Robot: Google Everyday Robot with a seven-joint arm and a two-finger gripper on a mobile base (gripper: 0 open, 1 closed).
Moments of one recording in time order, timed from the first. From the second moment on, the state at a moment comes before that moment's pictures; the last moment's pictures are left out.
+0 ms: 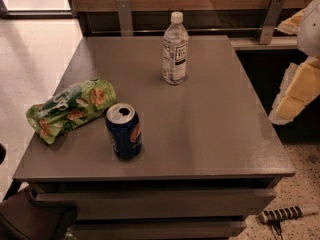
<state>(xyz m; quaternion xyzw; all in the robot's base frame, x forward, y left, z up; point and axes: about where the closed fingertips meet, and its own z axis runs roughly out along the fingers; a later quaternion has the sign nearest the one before) 0.451 -0.214 0.992 -0.58 0.78 -0.06 0.21</state>
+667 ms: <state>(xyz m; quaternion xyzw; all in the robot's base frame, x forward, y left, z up) 0.483 -0.220 0.949 -0.48 0.79 0.03 0.38</state>
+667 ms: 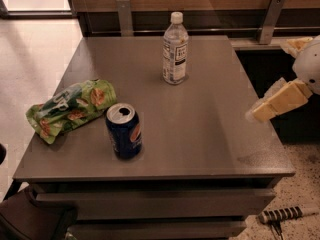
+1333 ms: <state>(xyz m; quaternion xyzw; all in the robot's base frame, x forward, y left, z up) 0.537 -0.206 0.979 -0.41 0.74 0.07 0.53</state>
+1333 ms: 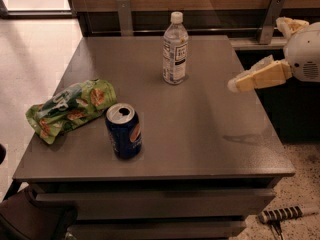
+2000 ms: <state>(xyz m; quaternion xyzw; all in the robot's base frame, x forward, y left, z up) 0.546 -0.197 0.978 -0.40 0.73 0.09 0.55</state>
